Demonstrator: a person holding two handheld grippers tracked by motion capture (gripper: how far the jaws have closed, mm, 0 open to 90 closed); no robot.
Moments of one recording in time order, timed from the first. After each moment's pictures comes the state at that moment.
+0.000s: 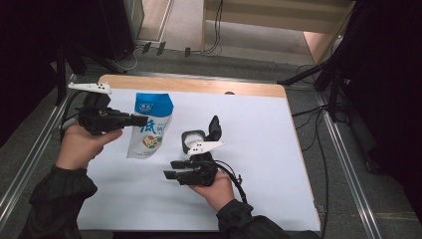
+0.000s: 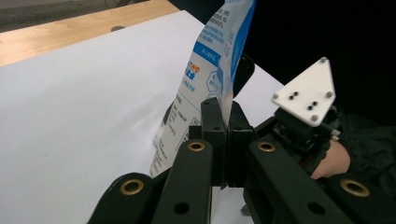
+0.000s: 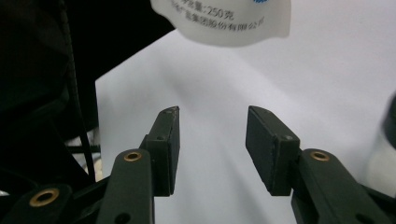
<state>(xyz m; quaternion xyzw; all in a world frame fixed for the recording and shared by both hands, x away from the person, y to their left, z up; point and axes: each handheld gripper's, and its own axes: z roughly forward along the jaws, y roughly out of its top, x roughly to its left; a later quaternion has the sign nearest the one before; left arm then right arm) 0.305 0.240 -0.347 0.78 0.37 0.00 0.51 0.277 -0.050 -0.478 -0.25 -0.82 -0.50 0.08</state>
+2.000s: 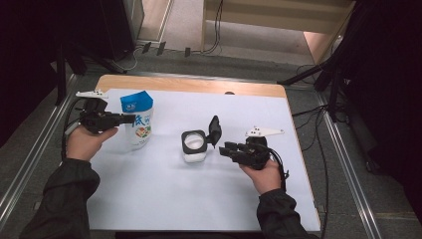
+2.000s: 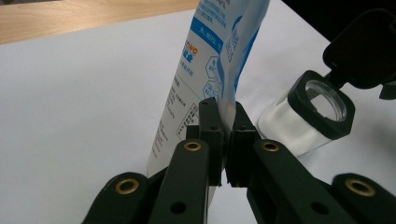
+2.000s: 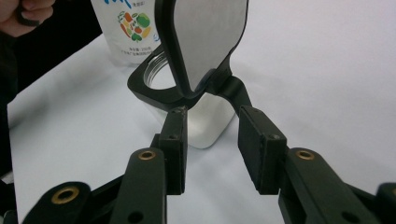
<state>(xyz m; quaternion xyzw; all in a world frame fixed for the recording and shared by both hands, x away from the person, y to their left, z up) 0.348 0.284 -0.425 0.75 0.46 0.06 0.46 0.321 -0.177 -0.462 -0.37 -0.79 -0.49 -0.02</state>
